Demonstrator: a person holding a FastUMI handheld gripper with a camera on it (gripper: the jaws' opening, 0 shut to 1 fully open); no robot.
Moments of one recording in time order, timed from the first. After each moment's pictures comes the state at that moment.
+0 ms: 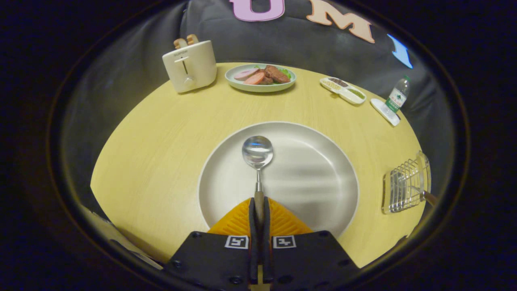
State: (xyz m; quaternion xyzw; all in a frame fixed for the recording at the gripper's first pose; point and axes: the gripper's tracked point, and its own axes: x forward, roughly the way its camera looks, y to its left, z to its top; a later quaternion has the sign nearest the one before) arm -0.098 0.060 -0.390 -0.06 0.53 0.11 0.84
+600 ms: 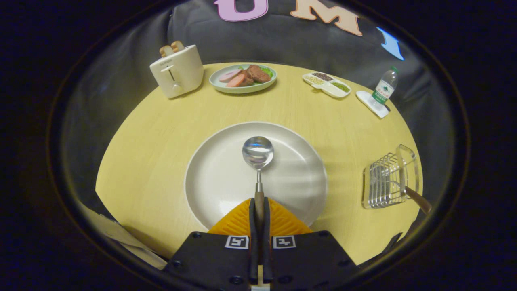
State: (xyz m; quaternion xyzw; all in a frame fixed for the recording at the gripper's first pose) arm -0.100 0.018 -0.357 -0.06 0.55 0.09 0.83
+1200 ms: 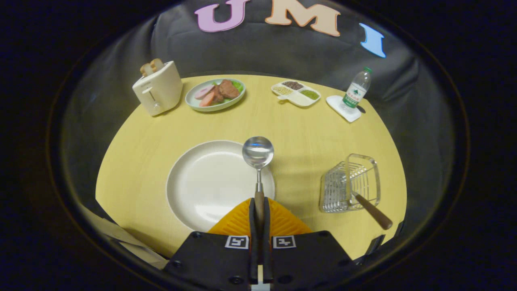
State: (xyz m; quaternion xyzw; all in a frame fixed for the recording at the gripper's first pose) arm -0.075 -0.054 -0.309 -0.05 0.54 0.03 0.84
